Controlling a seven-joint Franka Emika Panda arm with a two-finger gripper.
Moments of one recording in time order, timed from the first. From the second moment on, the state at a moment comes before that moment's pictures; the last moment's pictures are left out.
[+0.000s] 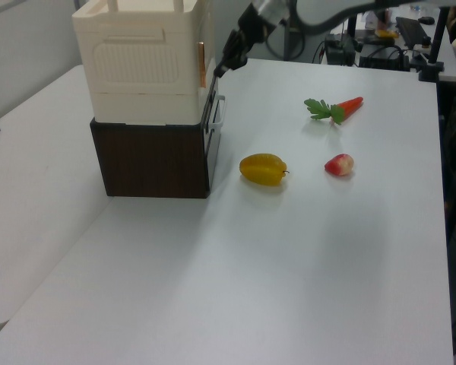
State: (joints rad) arm 0.36 0.35 -0.26 -1.53 0.30 2.54 -0.59
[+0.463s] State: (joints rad) arm 0.38 0.40 -0.26 -1.47 0.30 2.58 -0.42
